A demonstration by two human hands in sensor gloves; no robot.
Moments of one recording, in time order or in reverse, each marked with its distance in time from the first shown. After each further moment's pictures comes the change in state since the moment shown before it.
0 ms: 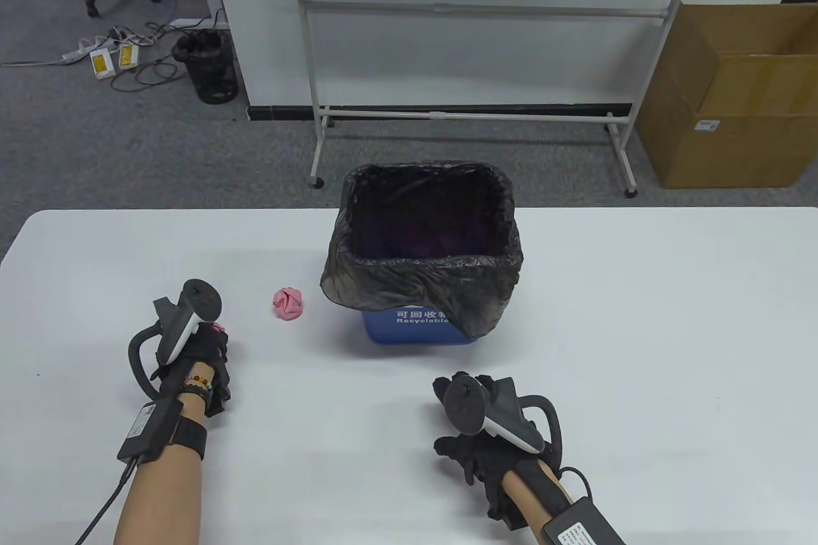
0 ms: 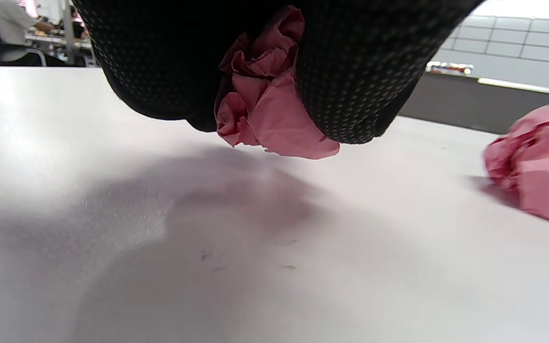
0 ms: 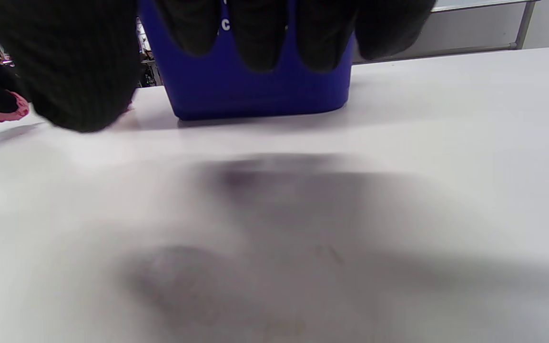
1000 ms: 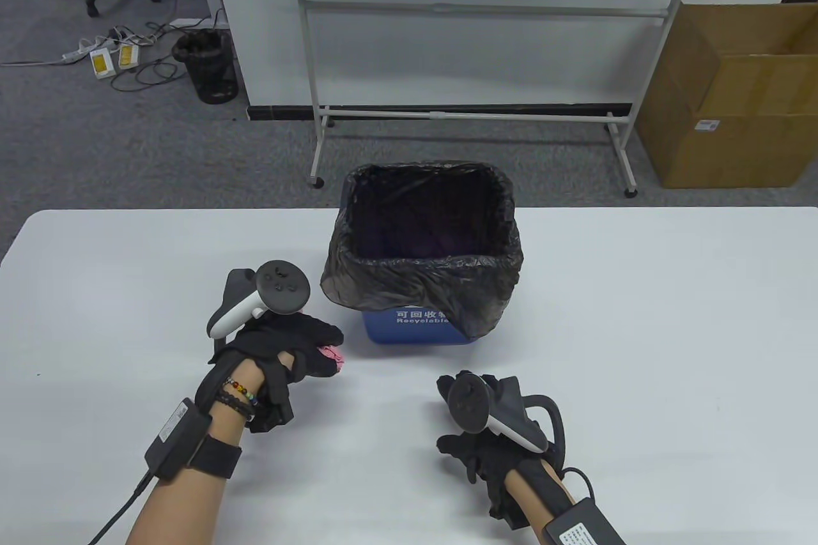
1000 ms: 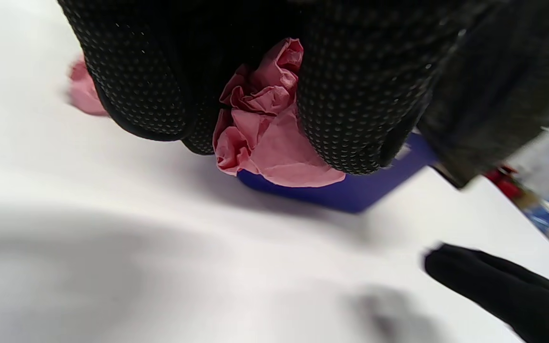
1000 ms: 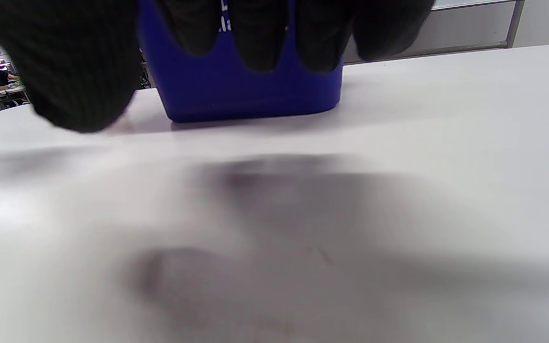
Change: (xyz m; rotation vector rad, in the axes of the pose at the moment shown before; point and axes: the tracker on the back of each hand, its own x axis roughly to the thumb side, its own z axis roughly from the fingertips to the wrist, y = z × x) left_hand 0.127 0.069 0.109 -0.478 -0.672 0.157; right_hand -0.005 0.001 -0.001 0.000 0.018 -0.013
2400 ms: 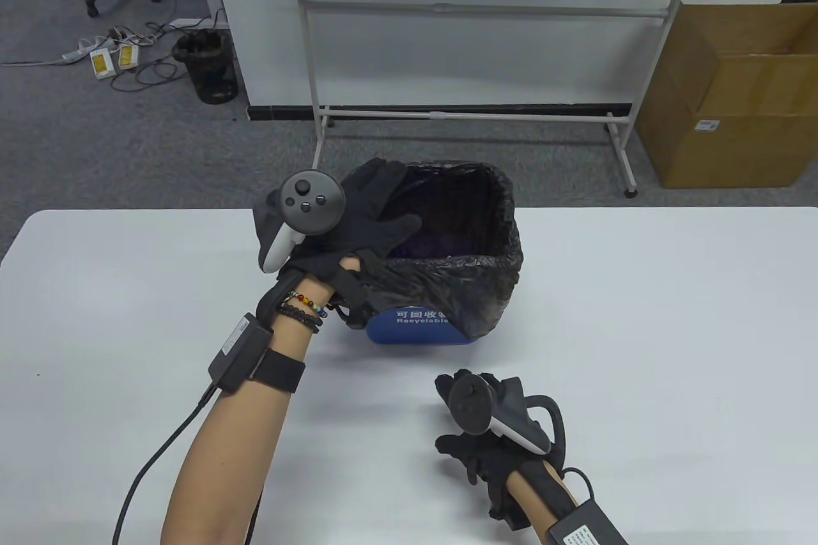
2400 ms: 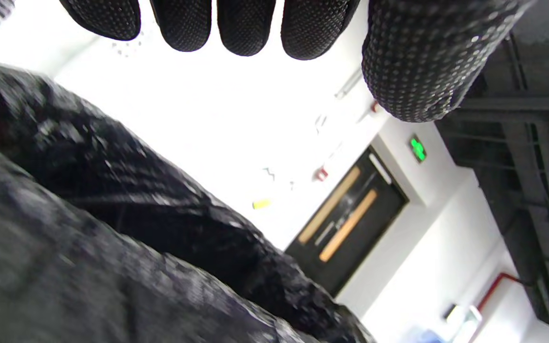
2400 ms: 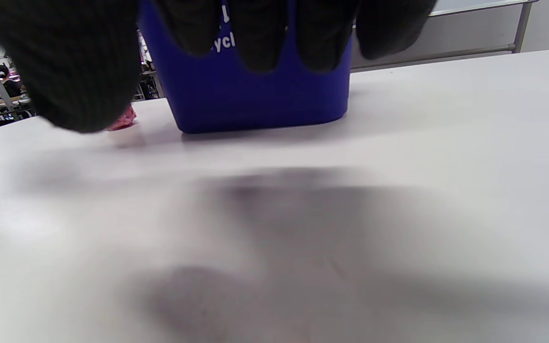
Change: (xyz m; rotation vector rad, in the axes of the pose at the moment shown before) left_hand 0.093 0.099 -0.012 0.657 -0.293 0.192; right_hand 0.001 -0.002 0.002 -0.021 -0.023 -0.019
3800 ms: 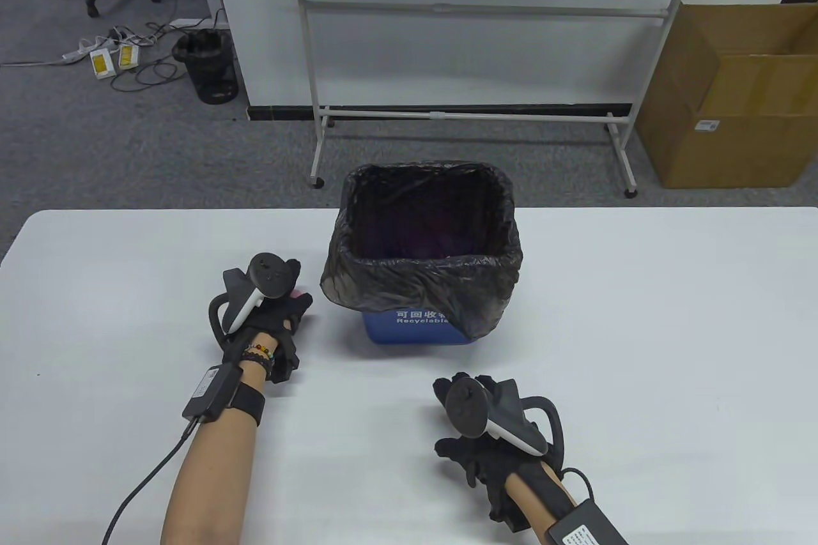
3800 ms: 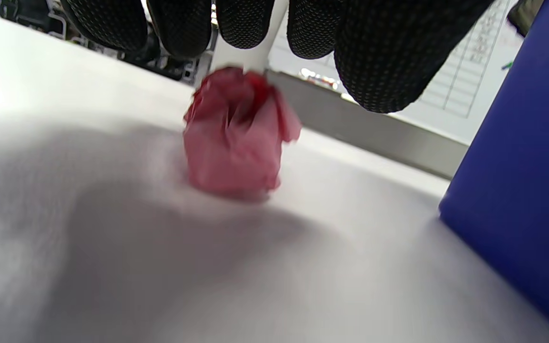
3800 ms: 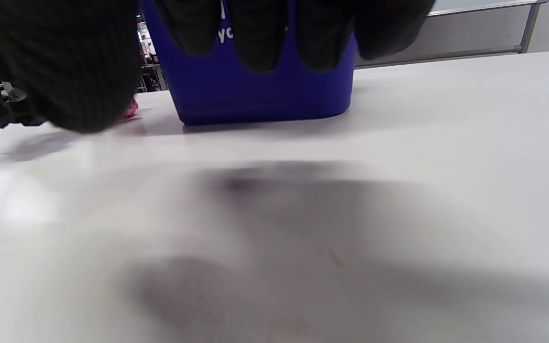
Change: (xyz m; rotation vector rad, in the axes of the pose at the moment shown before) left_hand -0.233 -0.089 0.047 -0.166 0.523 -0.418; right_hand 0.002 0.003 0.001 0.014 -0.008 0.025
